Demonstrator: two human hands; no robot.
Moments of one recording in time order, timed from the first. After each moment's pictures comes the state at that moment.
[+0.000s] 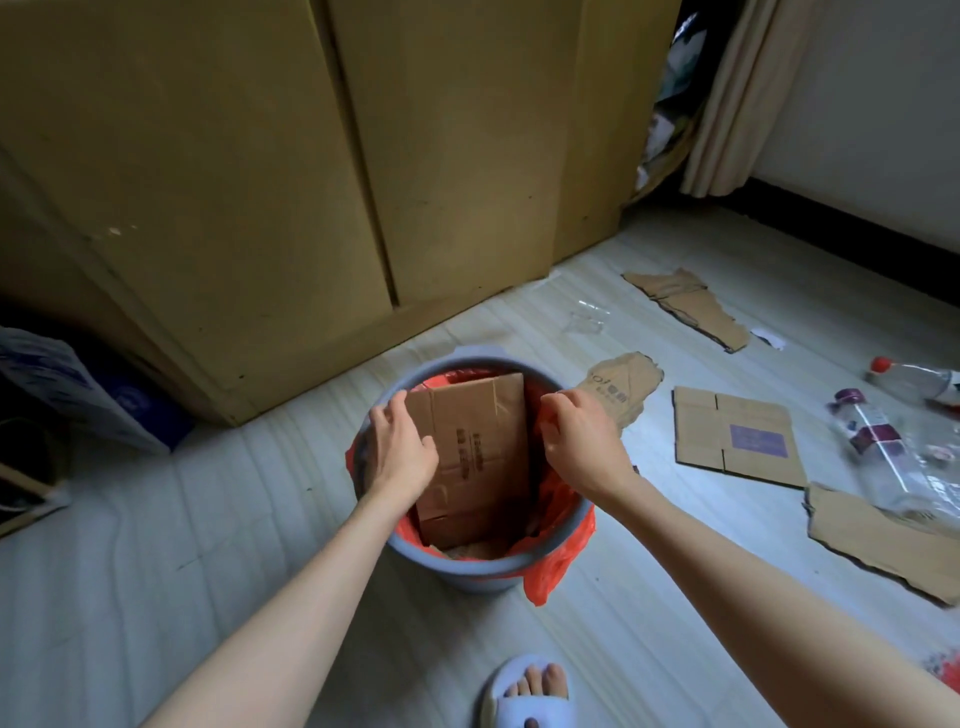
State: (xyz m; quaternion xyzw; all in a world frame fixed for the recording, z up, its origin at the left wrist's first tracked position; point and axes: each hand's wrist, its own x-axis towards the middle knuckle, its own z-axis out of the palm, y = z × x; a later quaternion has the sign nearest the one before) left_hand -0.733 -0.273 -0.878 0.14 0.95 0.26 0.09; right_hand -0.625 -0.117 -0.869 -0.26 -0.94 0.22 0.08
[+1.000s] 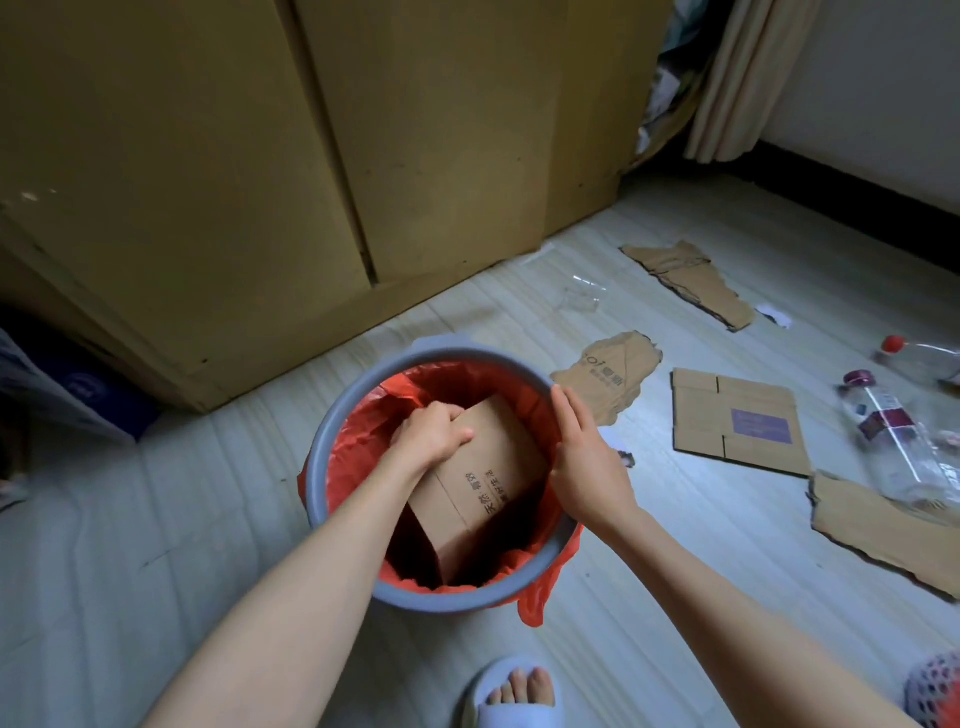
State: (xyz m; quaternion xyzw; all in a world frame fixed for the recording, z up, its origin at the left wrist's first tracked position) left_hand -0.765 -0.213 -0.927 0.25 0.92 0.12 0.27; right_hand -0.609 -0.105 -0.915 -0.31 -0.91 0.28 0.00
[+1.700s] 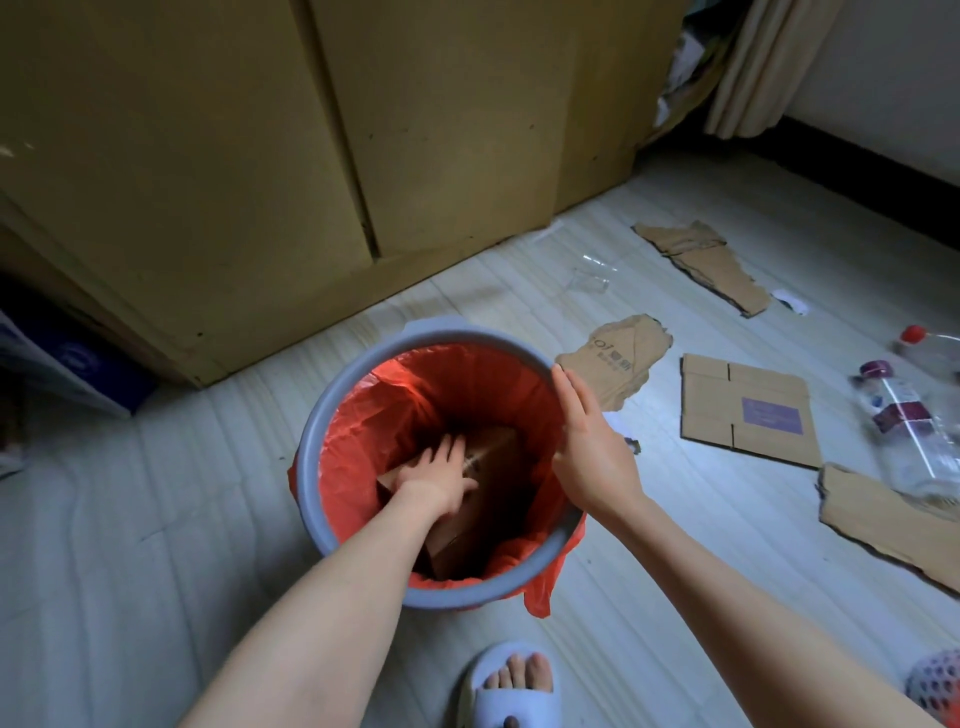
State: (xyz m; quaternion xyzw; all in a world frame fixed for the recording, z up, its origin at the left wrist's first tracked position) left_hand -0.733 -0.230 -0.988 0.29 0.88 -0.09 0.37; right_hand -0.611 -0.106 -0.914 -0.31 -0.91 0.28 -0.01
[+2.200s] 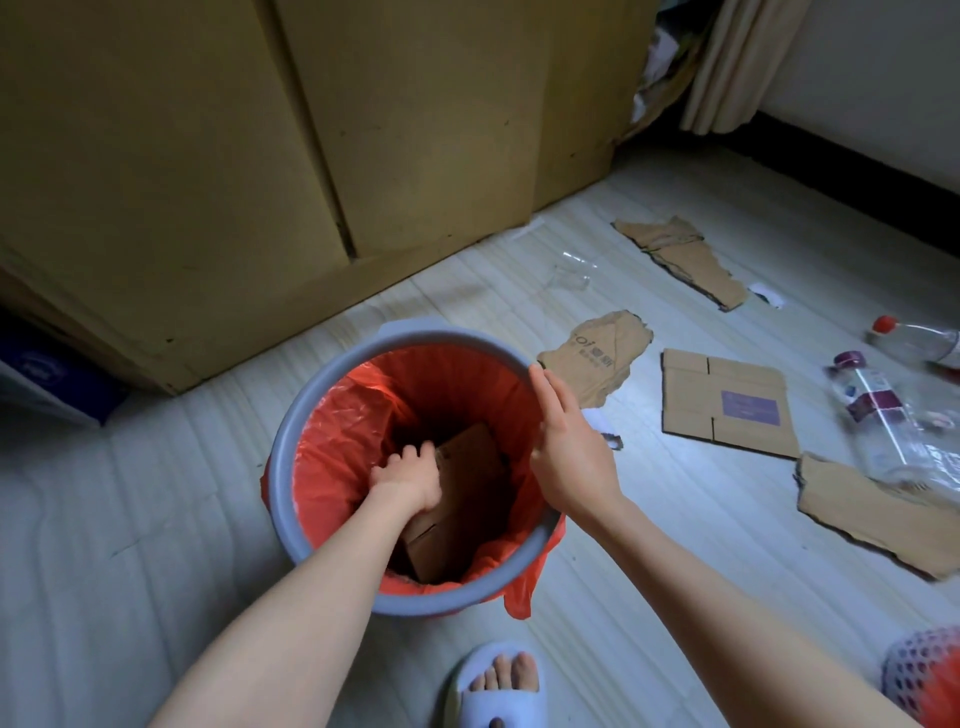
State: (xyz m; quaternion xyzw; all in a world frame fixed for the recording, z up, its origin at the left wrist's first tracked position) left_hand -0.738 -0.228 -0.992 0.25 0.91 -0.07 0.33; right_hand -0.615 -0.104 -0.921 -0.30 -0.91 0.28 0.03
